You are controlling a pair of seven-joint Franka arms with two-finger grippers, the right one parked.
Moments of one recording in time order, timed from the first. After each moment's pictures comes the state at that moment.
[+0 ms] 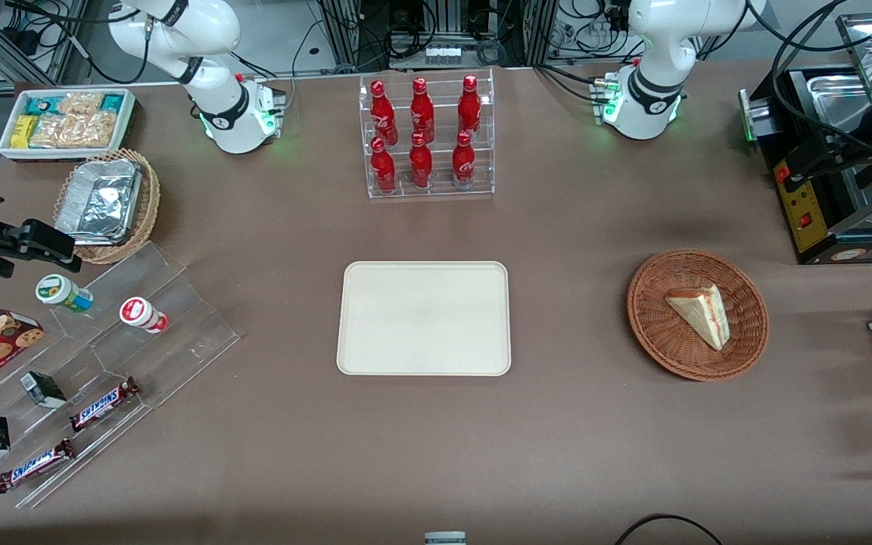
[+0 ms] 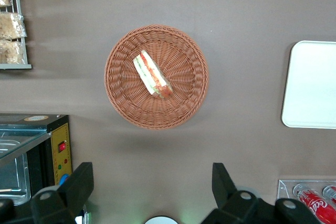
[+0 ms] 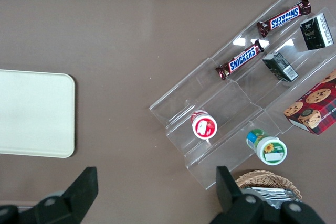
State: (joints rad) arm 0.04 -0.11 -0.06 -1.62 0.00 1.49 -0.04
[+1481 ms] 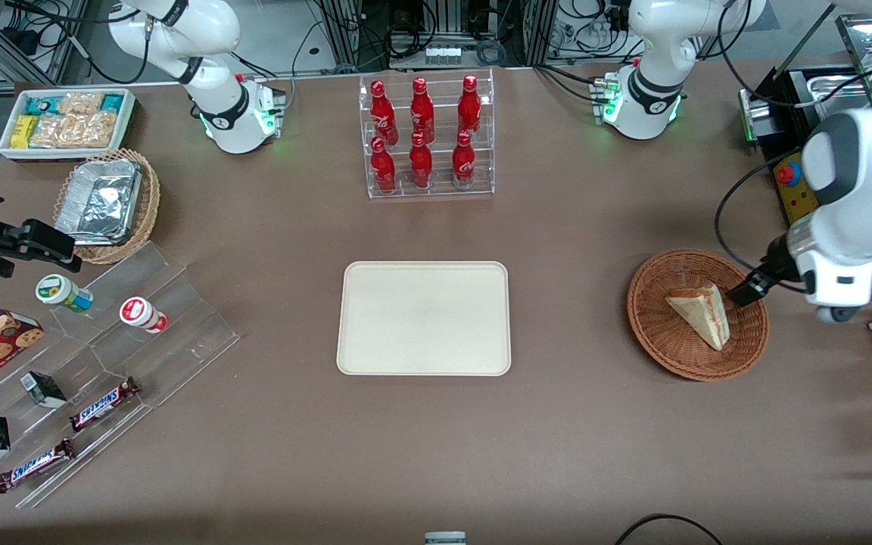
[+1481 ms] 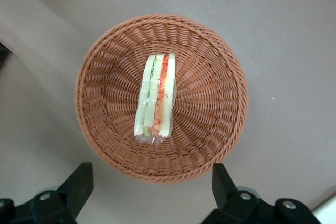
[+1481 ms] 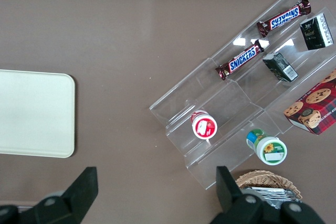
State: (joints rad) arm 0.06 0.11 -0.05 -2.00 0.01 2.04 -0.74
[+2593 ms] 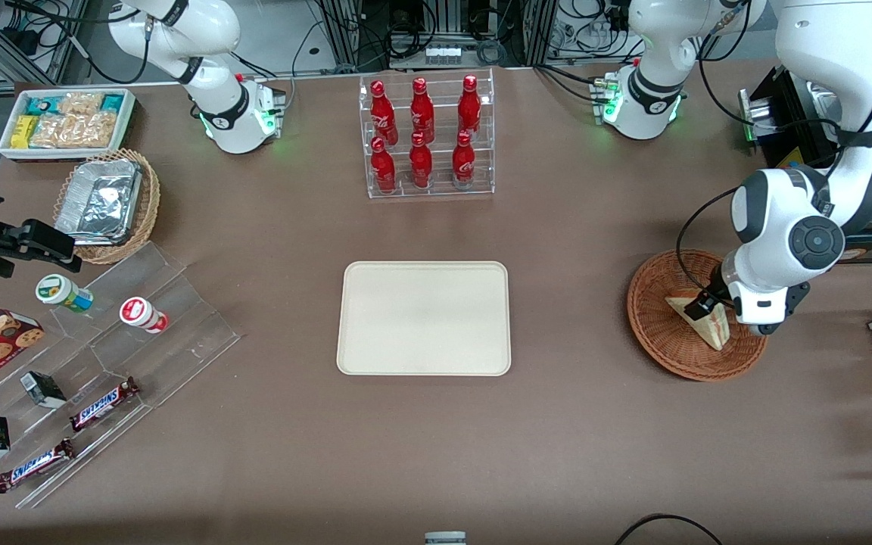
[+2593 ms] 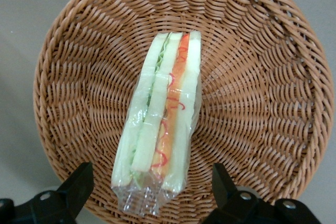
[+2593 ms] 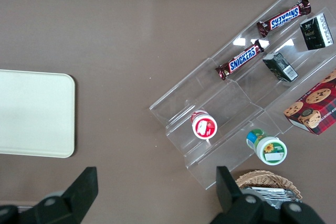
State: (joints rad) arm 0.04 0.25 -0.05 -2.15 0.09 2.28 -0.84
